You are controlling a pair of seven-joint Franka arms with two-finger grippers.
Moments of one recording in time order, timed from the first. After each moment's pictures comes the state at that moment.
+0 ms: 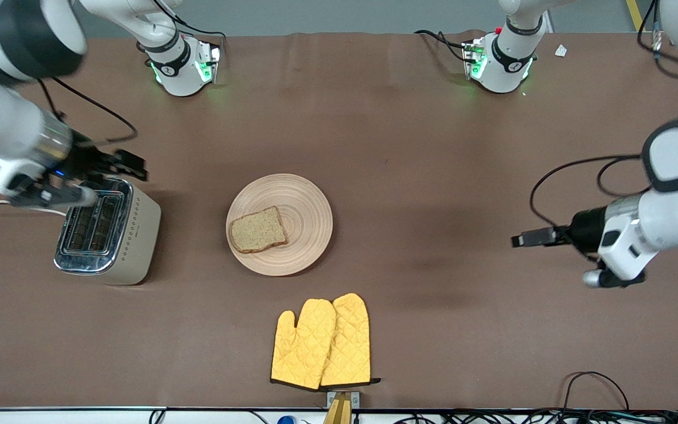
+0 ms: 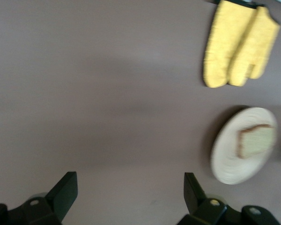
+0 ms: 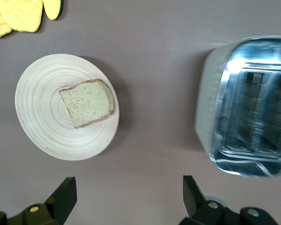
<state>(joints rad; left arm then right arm) 0.29 0.40 -0.48 -1.41 -0.15 1.73 -0.25 0.16 0.14 0.01 -1.64 0.13 1.65 0.13</state>
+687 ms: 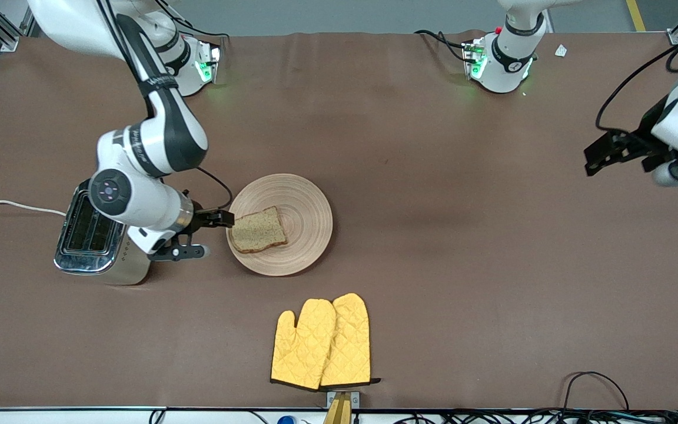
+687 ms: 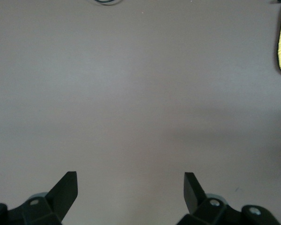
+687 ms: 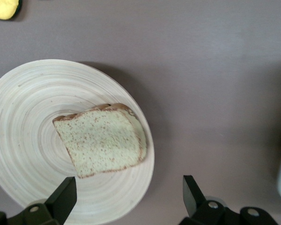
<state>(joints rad) 0.06 0.07 -0.23 -1.41 0.08 1.50 -0.17 0.31 0.40 0.01 -1.77 0.16 2.06 0.19</state>
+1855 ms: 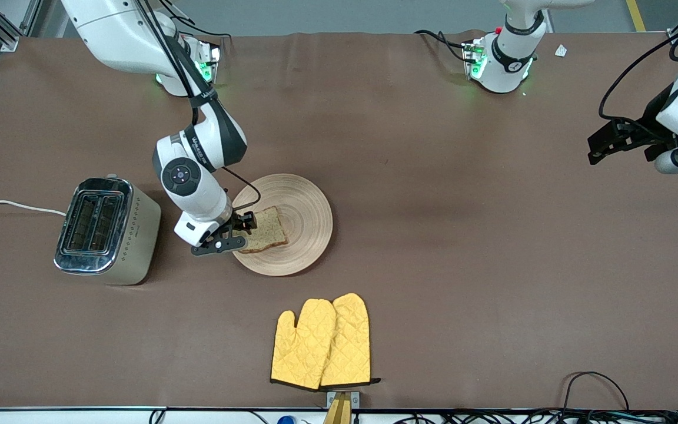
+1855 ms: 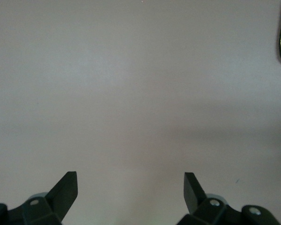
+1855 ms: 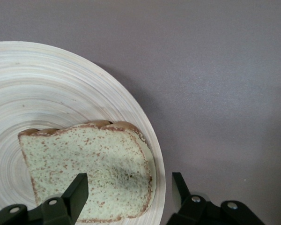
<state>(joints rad) -0.05 0.05 -0.09 -1.46 0.04 1.52 -0.16 0.40 0.45 0.01 -1.94 -0.03 2.39 0.23</state>
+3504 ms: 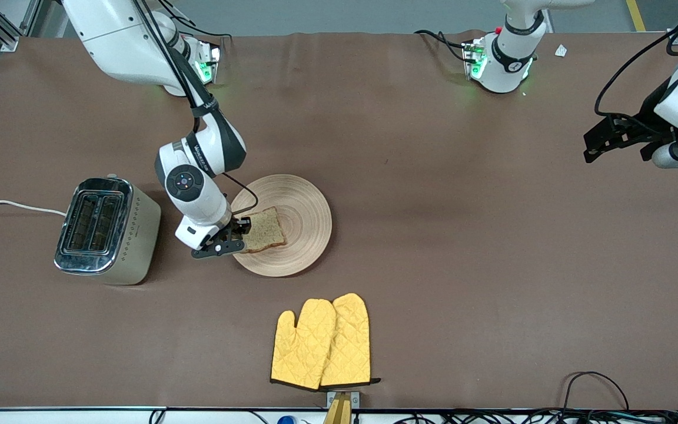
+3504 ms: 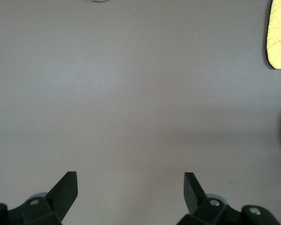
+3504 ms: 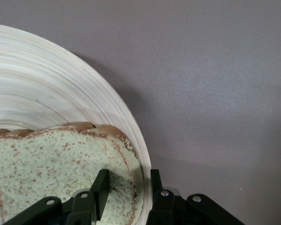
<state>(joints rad) -0.06 0.04 -0.10 -1.46 0.02 1.53 -0.16 0.40 0.49 -0.01 -1.95 -0.06 2.44 0.23</state>
